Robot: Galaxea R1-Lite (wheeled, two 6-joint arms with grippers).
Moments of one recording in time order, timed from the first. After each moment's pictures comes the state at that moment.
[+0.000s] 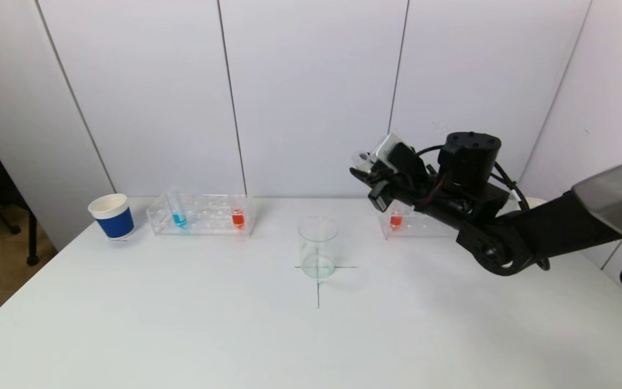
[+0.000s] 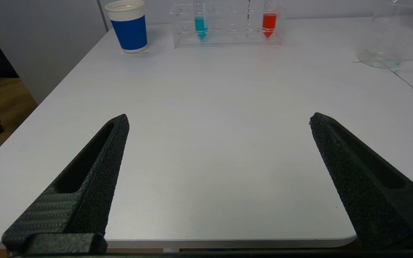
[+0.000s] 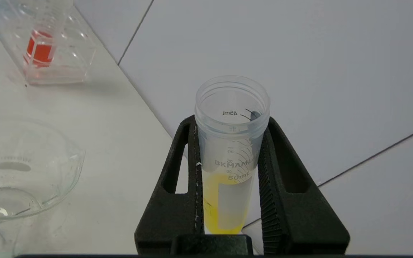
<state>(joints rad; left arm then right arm) 0.00 0.00 0.00 0.00 0.00 0.02 0.42 2.10 -1.11 -0.99 0.25 -0.64</state>
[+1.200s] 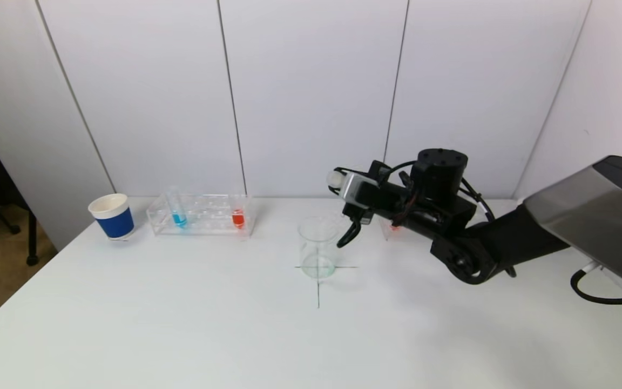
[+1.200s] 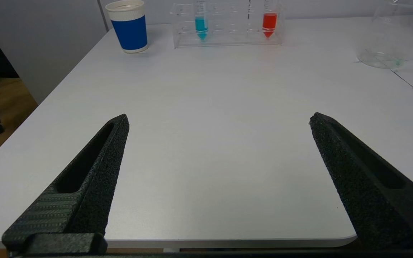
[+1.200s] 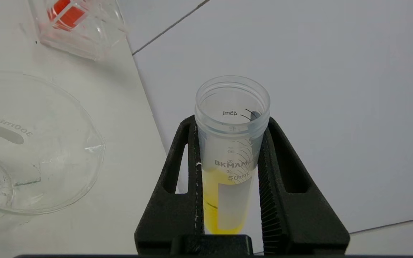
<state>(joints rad) 0.00 0.00 0.00 0.00 0.00 0.02 0.47 2.20 -1.15 -1.04 0.32 -0.98</state>
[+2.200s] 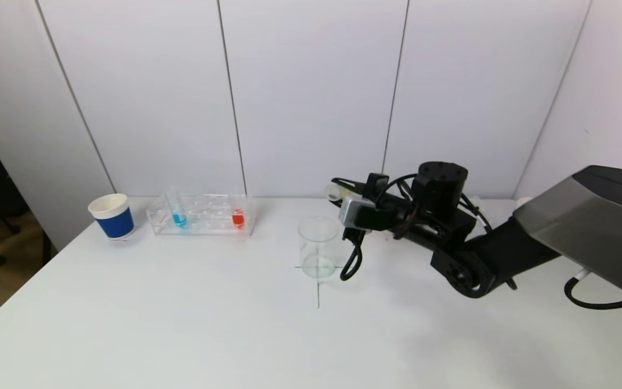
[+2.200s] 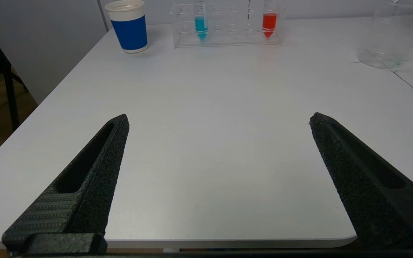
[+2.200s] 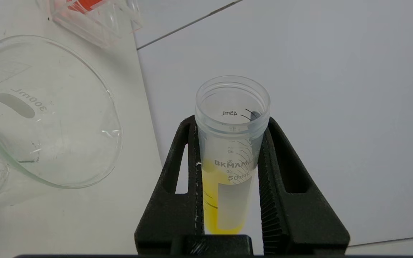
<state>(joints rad) 0.00 0.00 0.00 0.00 0.00 0.01 0.48 2.22 -1.08 -1.13 0.36 -1.13</state>
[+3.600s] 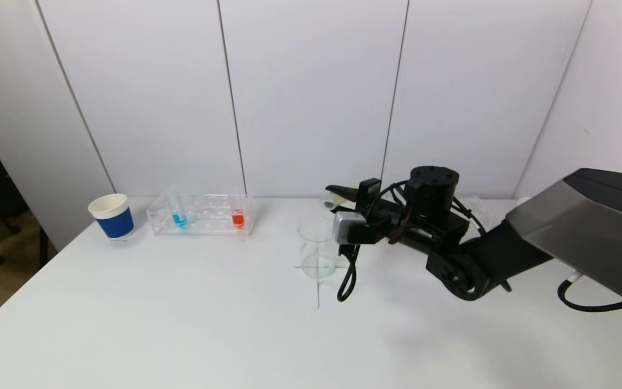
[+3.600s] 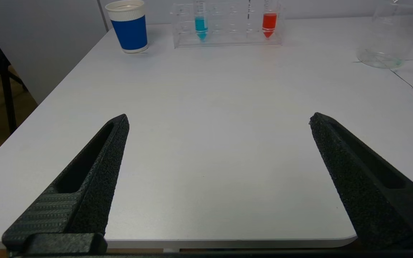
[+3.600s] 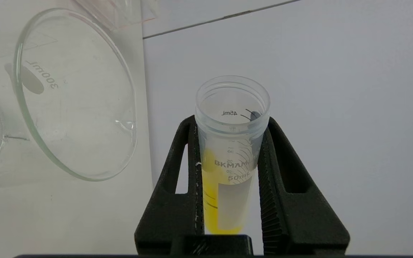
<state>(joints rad) 0.00 0.00 0.00 0.00 0.00 0.02 0.49 2.23 -1.08 -1.10 0.36 -1.32</state>
